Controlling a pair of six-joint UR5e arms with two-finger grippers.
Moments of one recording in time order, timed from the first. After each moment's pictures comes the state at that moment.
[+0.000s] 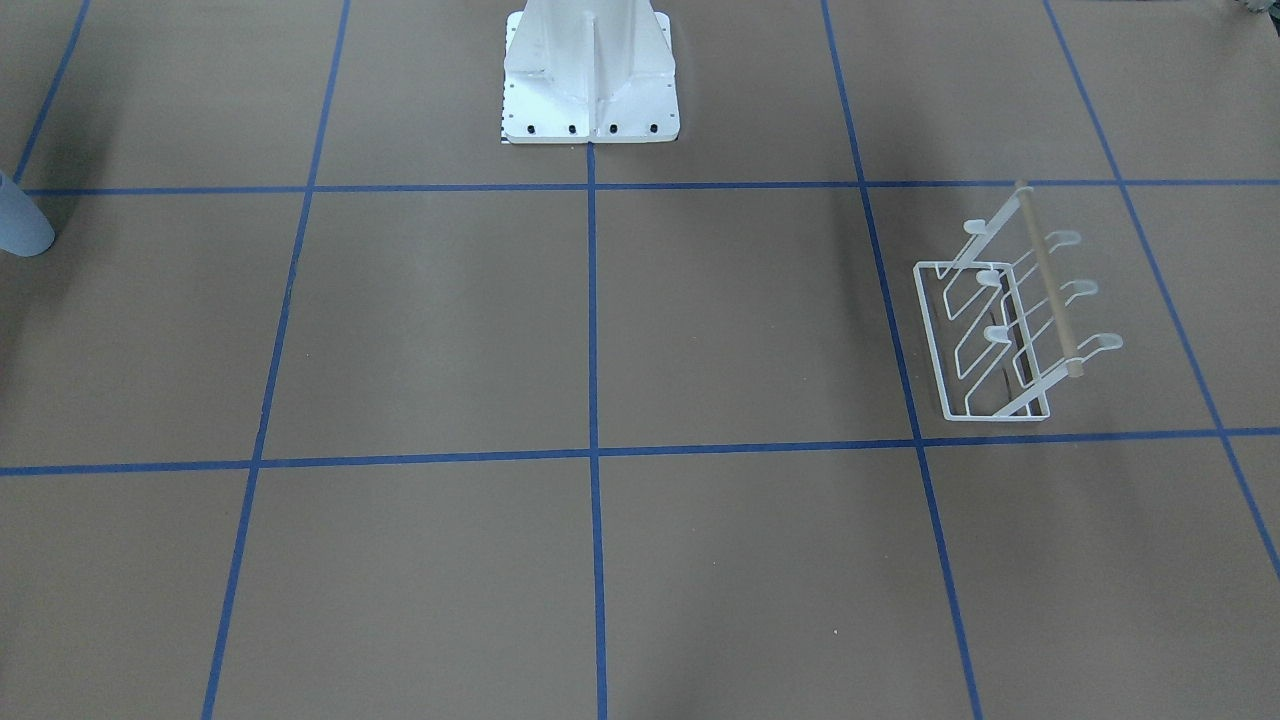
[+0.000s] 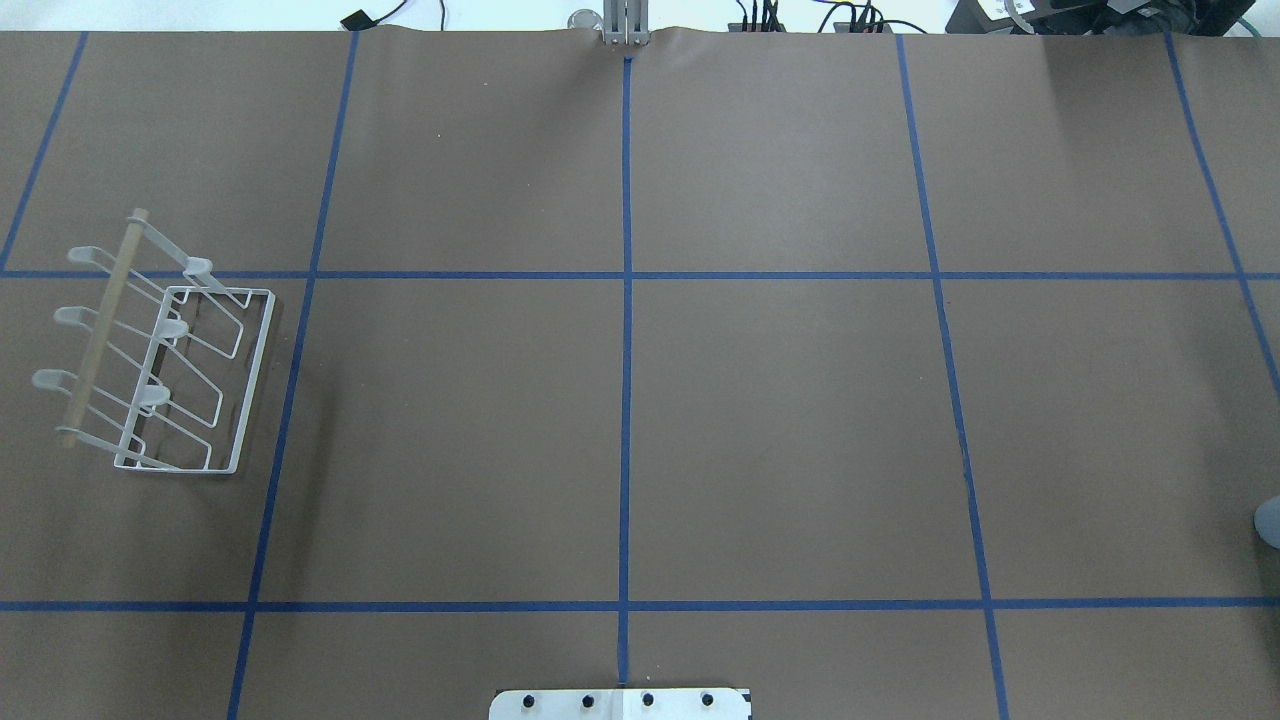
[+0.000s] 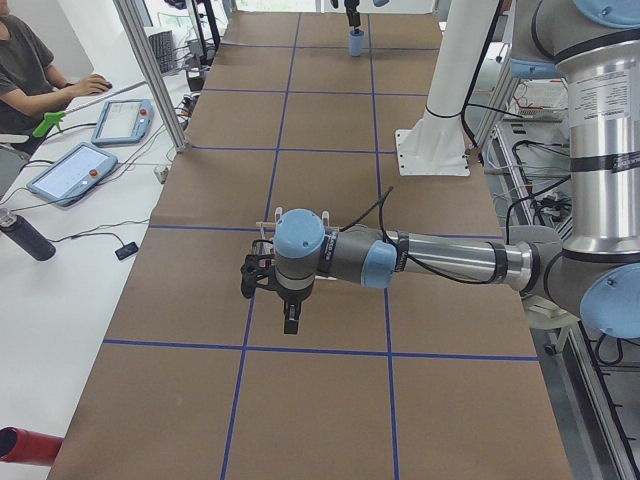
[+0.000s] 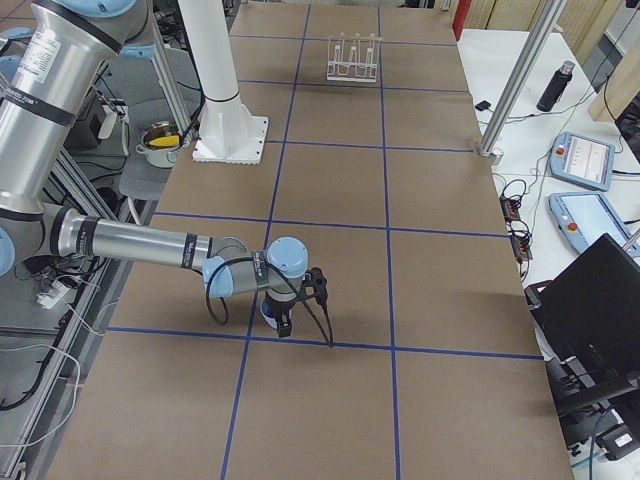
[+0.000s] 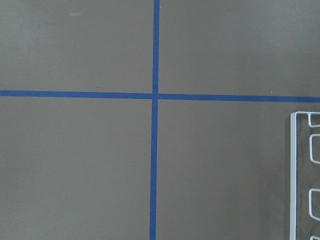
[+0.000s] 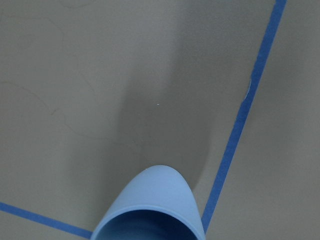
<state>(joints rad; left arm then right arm) -1.55 -1.42 -1.81 -1.69 -2.39 -0.18 1.24 -2.02 1.81 -1.25 2.37 0.03</state>
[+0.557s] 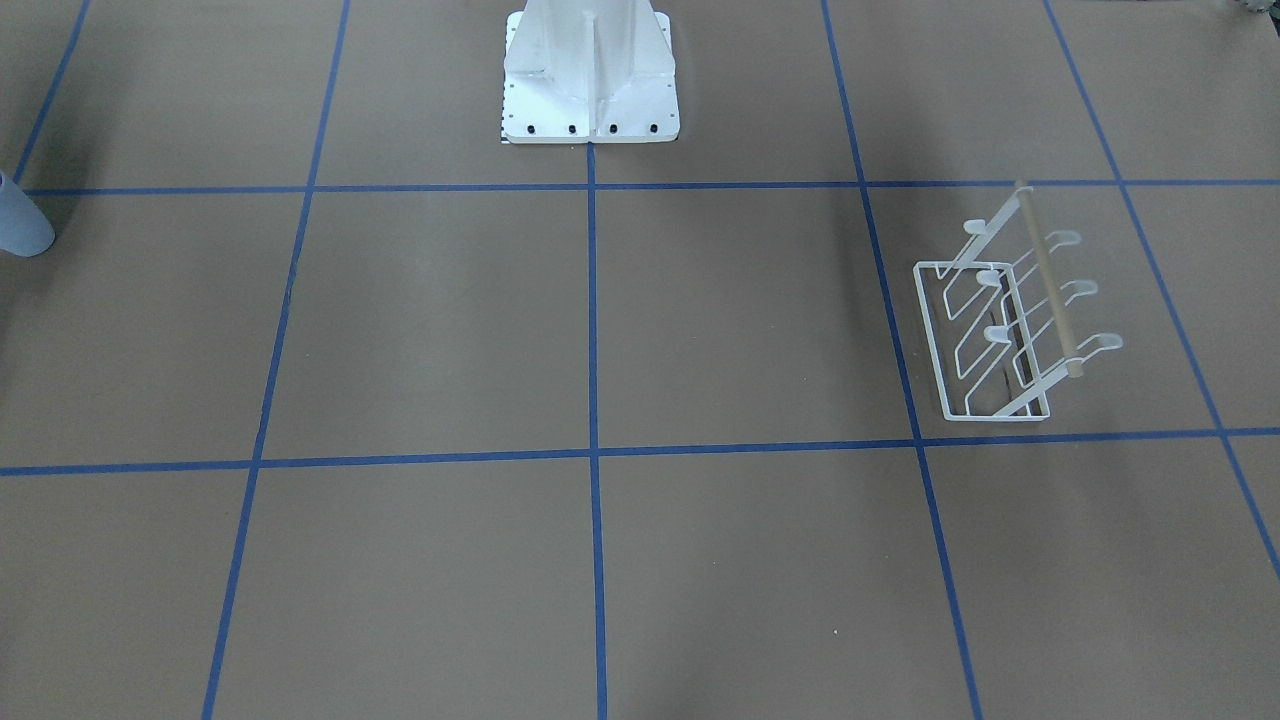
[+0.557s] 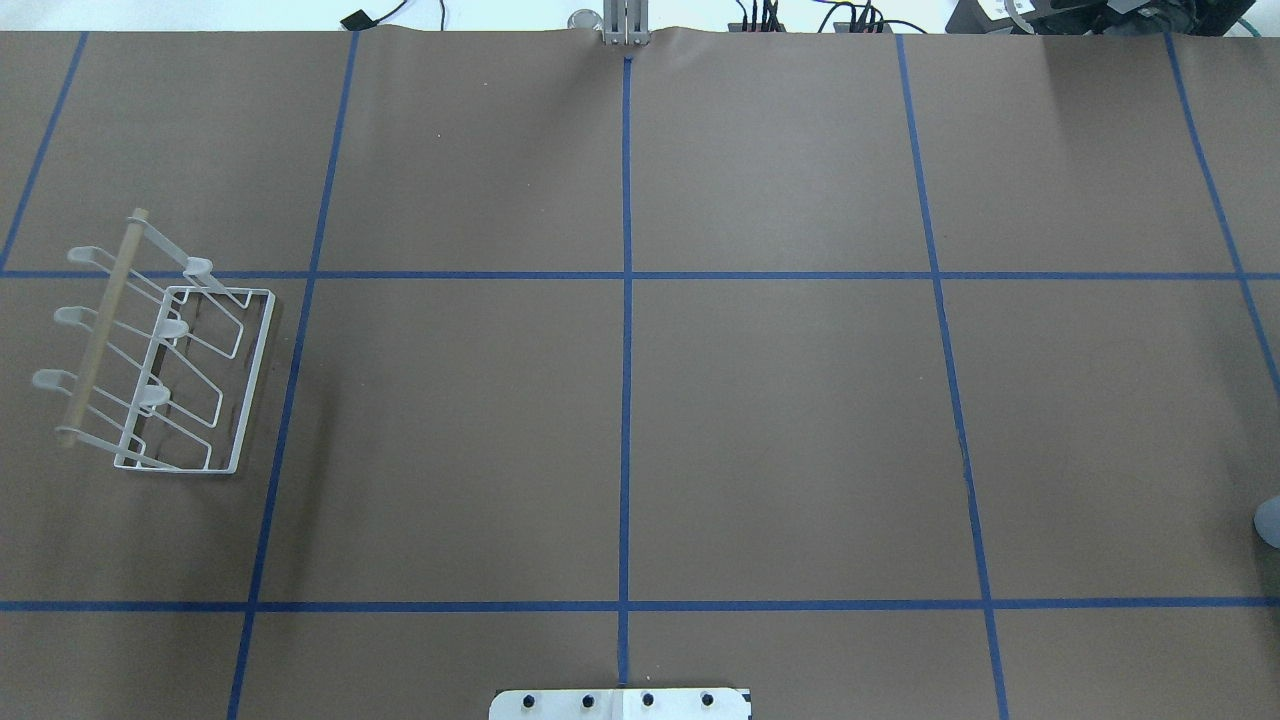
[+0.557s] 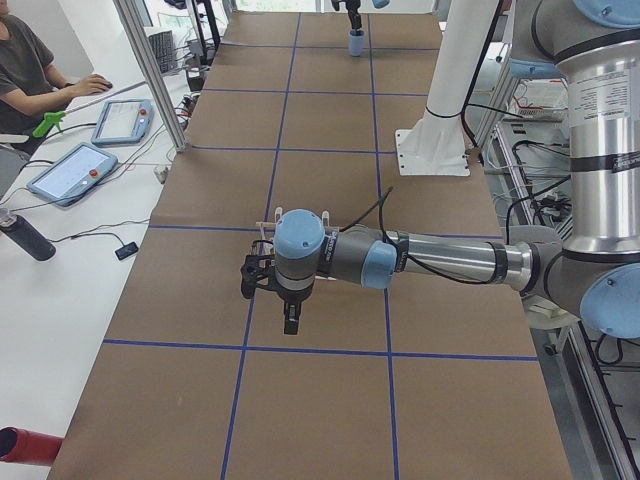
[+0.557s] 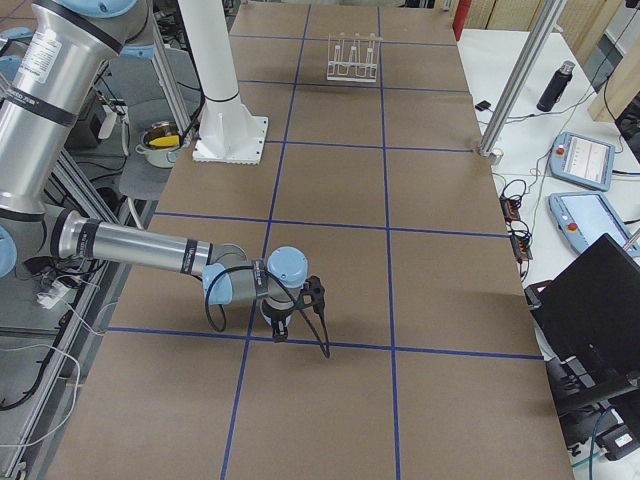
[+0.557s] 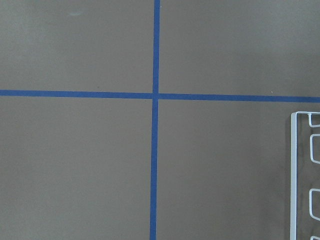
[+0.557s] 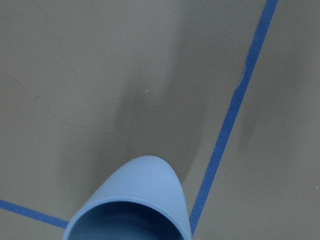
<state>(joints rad) -1.55 -1.42 -1.81 -1.69 -2.39 -0.18 1.24 -2.01 1.77 -1.25 2.38 0.03</state>
